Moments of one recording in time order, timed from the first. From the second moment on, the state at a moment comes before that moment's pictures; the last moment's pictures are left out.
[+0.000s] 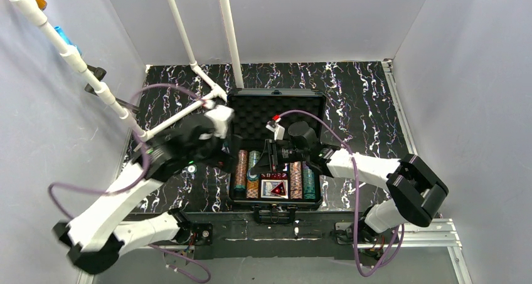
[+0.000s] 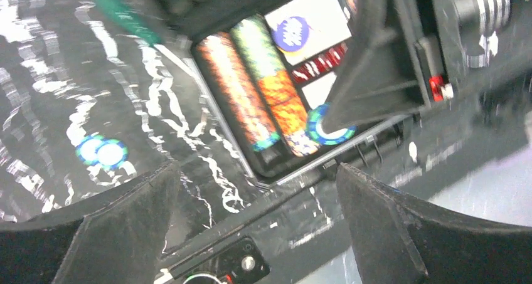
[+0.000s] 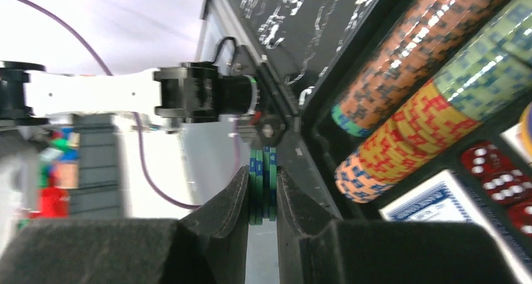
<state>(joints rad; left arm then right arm) -0.81 0.99 1.25 -1.09 -0.12 -0.27 0.88 1.45 0.75 0.27 -0.65 0.94</state>
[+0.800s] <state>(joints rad) -0.18 0.95 1.03 -1.31 -0.22 -0.75 1.21 1.74 1.16 -0.26 -0.27 -0.01</state>
